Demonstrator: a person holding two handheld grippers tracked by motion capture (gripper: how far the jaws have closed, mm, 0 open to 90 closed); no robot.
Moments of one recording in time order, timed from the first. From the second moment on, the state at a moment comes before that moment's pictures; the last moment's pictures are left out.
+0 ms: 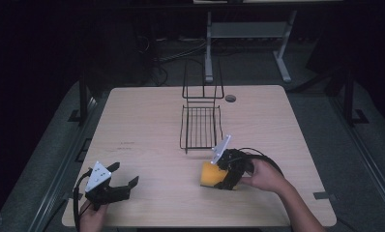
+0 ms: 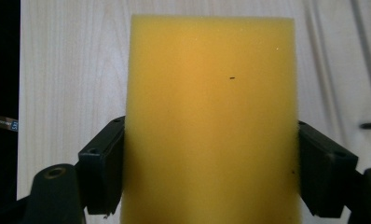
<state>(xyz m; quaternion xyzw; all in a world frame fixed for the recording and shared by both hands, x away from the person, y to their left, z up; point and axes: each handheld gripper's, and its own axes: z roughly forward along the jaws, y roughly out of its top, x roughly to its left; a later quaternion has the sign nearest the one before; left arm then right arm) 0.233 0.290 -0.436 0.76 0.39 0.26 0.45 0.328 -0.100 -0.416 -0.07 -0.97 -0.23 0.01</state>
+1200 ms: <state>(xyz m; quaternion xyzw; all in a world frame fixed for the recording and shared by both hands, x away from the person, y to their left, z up) 0.233 0.290 -0.435 0.76 0.39 0.26 0.45 0.366 -0.084 -0.393 -0.07 -0.97 -0.23 0.00</state>
